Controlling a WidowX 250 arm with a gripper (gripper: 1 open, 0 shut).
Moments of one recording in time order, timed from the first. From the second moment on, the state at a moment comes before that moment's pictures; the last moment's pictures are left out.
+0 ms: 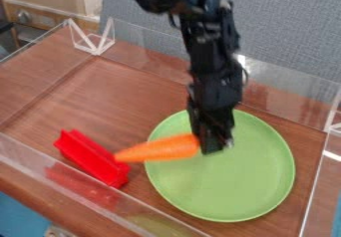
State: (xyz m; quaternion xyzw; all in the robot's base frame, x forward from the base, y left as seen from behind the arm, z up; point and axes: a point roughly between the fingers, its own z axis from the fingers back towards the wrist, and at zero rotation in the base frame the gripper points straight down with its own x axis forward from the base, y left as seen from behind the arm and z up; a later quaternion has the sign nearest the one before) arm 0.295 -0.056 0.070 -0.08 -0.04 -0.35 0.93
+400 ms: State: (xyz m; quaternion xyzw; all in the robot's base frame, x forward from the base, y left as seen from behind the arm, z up) arm 0.317 -0.009 0.078 -0.06 -0.05 -0.32 0.94
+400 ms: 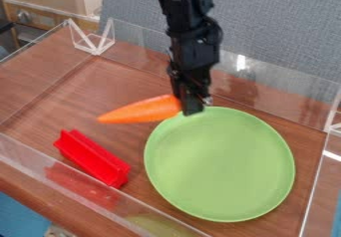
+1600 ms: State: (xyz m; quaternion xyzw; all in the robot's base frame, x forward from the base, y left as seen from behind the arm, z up) arm 0.354 0.015 0.032 -0.09 0.02 -0.40 0.91
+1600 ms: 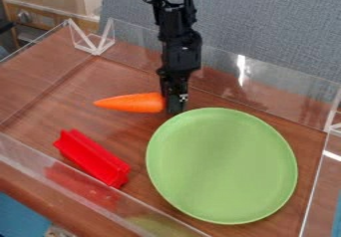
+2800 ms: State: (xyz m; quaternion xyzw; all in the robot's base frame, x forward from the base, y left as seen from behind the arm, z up) arm 0.373 0.060 0.023 -0.12 0.03 -0.34 0.93
